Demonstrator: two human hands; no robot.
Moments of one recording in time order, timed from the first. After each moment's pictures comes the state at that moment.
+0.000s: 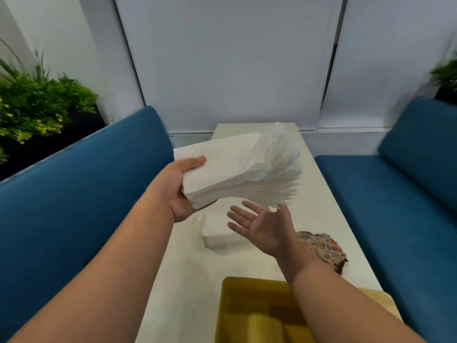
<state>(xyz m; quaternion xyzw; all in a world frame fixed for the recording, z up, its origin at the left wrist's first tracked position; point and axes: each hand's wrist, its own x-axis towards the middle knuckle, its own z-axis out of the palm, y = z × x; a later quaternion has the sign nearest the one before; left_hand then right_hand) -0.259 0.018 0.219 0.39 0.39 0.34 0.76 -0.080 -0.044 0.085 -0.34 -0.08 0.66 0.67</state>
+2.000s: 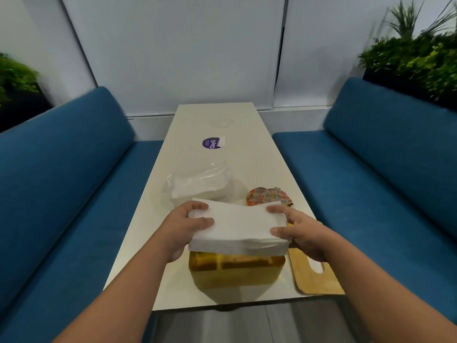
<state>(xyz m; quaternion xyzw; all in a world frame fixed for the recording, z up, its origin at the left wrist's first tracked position) -0.283 -0.101 0.092 0.59 0.42 0.20 0.66 -0.056 -0.258 0.082 -0.65 -0.28 0.53 0.47</state>
